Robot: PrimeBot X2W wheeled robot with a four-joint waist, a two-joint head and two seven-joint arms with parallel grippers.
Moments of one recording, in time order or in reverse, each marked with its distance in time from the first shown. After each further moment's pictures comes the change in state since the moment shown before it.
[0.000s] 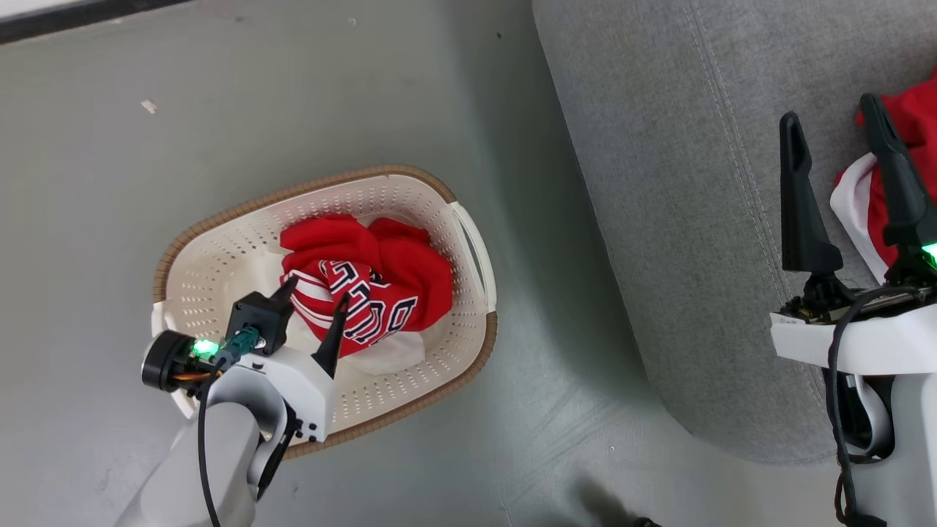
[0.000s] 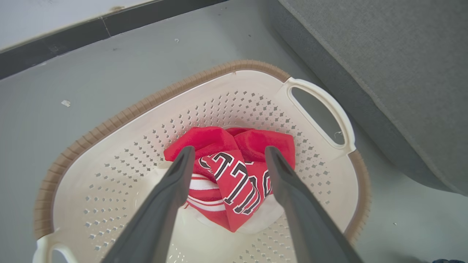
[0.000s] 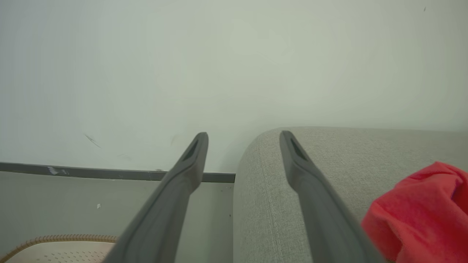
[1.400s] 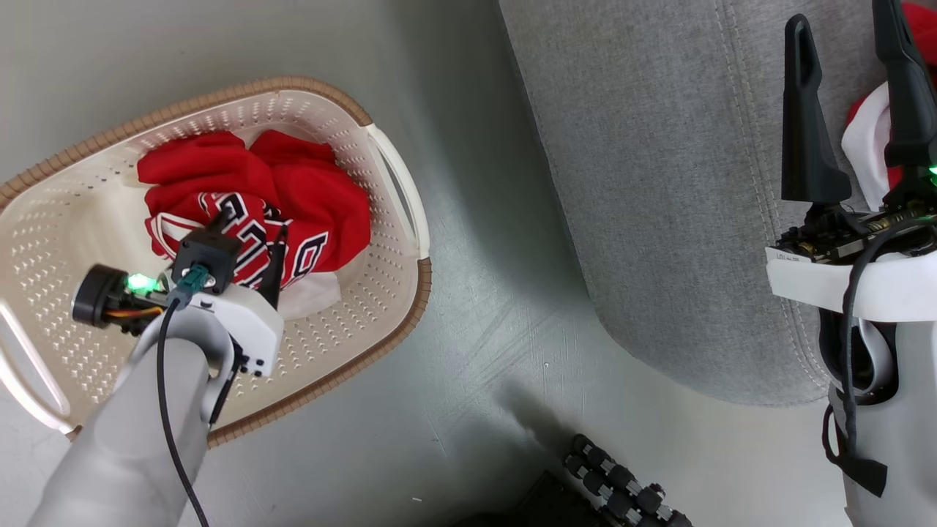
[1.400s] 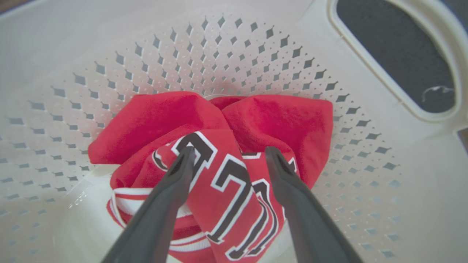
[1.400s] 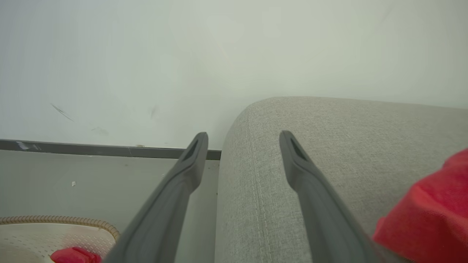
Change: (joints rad) left arm -0.175 0.043 0.001 0.165 0.060 0.009 -0.066; right arm -0.163 0.000 0.051 0.004 0.079 0.000 -0.007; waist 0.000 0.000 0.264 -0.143
